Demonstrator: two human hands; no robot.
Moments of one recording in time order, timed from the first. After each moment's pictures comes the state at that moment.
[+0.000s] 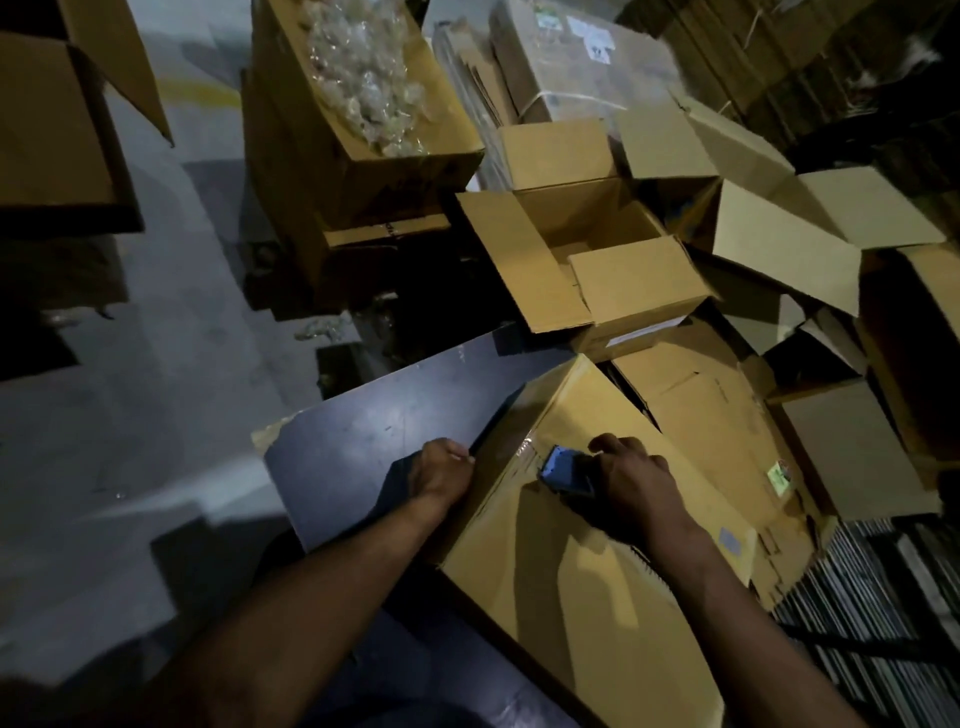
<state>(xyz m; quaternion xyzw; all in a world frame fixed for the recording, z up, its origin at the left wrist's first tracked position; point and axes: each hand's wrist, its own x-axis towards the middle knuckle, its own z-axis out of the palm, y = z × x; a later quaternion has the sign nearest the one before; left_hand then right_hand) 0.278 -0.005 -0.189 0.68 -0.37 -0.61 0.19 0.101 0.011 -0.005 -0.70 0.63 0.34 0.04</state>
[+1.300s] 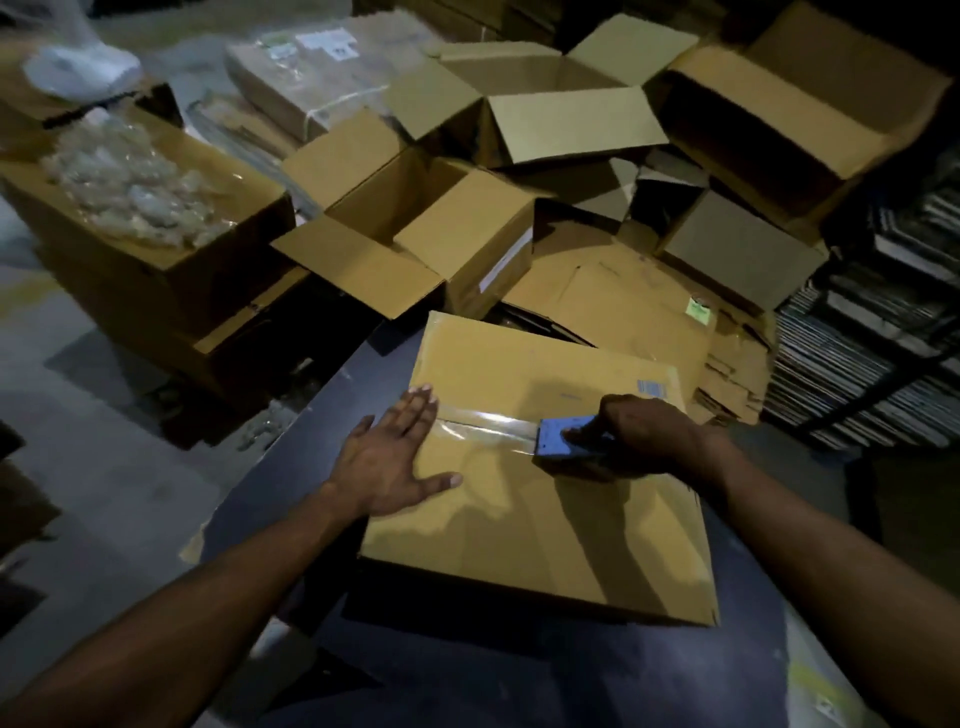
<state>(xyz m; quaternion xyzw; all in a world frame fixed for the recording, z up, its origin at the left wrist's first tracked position) 0.276 -0.010 -0.136 0.34 -0.93 -0.16 0.01 -0.024 0.118 0.034 -0.64 0.69 0.29 0.17</state>
